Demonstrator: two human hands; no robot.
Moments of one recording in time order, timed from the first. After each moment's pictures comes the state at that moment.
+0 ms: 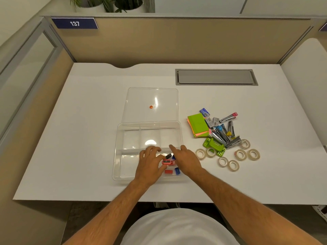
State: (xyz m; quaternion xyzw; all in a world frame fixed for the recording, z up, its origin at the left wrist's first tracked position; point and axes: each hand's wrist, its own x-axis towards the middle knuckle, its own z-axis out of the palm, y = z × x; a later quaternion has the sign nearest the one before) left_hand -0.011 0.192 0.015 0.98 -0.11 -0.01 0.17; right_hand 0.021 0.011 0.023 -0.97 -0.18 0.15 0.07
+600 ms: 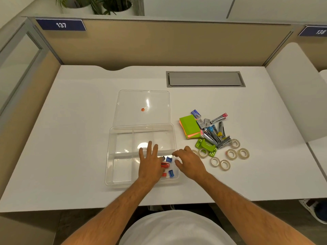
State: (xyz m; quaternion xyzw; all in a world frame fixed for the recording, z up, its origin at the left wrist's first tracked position) left_hand 0.004 0.156 0.012 0.99 -0.11 -0.11 -0.03; right_hand 0.011 -0.028 0.037 -0.96 -0.12 0.11 0.21
